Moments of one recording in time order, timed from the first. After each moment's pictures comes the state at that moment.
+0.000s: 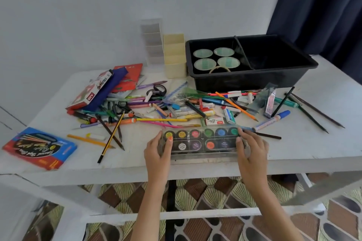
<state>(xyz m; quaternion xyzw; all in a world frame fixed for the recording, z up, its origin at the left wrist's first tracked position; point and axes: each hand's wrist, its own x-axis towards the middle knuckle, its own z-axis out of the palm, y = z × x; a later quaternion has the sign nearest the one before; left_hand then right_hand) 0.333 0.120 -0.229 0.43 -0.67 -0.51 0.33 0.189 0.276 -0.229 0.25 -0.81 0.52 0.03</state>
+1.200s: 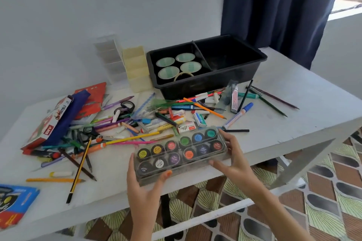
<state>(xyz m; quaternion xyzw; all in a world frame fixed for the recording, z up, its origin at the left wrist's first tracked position) 0.347 0.159 -0.224 0.38 -0.70 -0.49 0.36 0.180 0.314 -0.234 0.30 -0.70 0.61 -0.21</state>
